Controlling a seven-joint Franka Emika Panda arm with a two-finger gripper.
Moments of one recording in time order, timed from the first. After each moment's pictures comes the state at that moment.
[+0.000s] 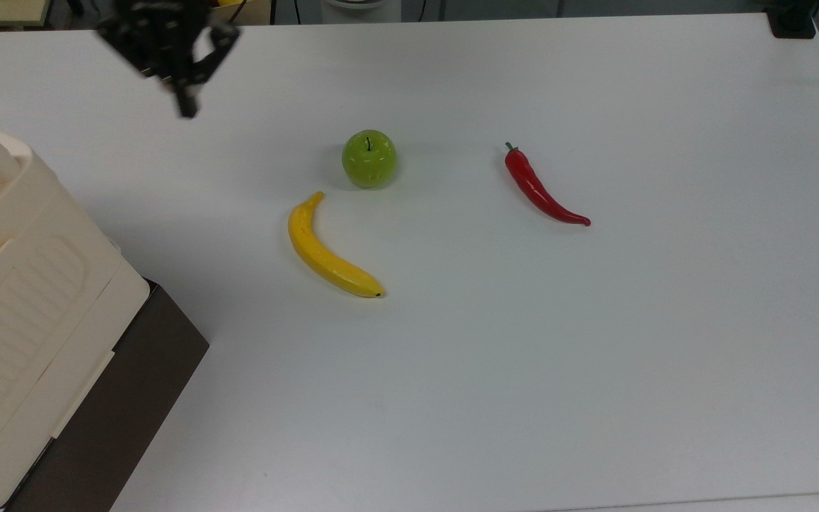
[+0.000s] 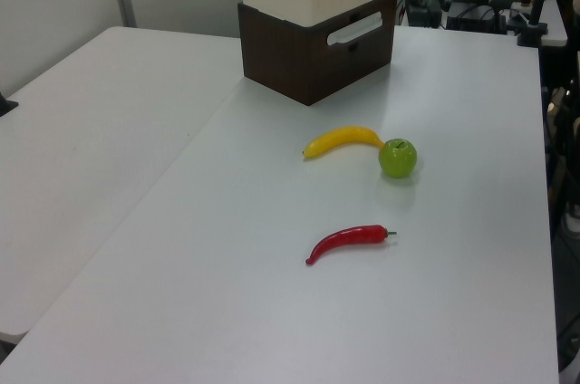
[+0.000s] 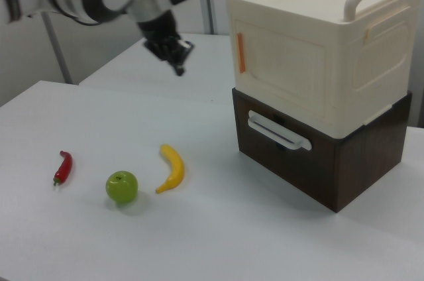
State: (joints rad) arm -0.07 0.16 -0.04 -1.47 0.03 1.97 -0.07
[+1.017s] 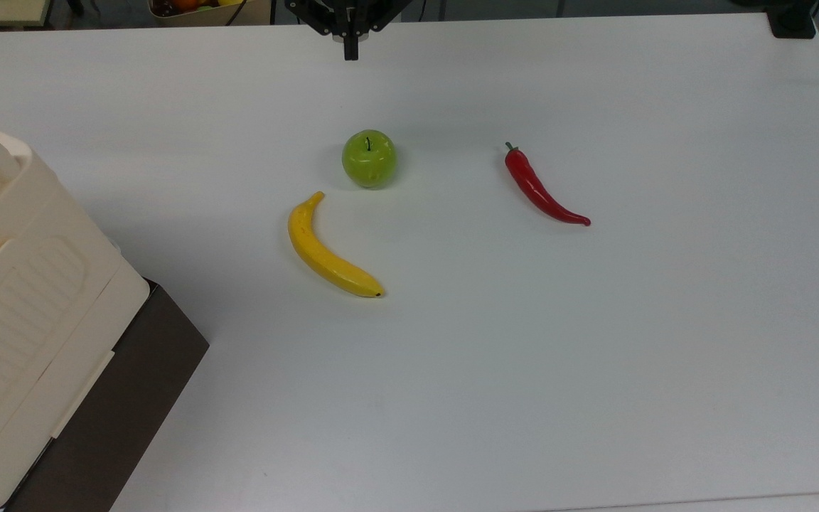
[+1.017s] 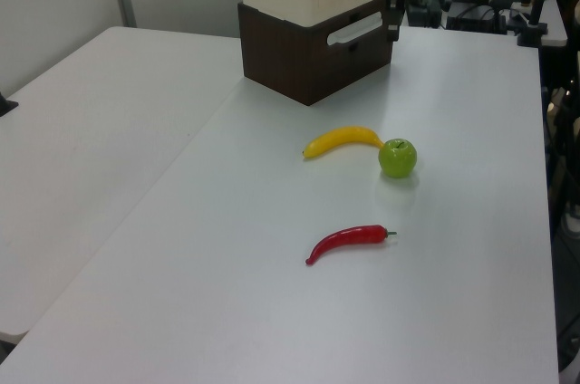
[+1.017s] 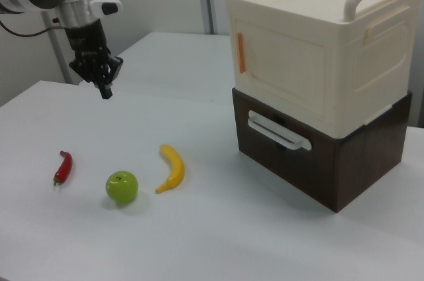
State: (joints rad) arm 0.19 0.10 -0.04 -1.51 -0.06 1.61 -0.07
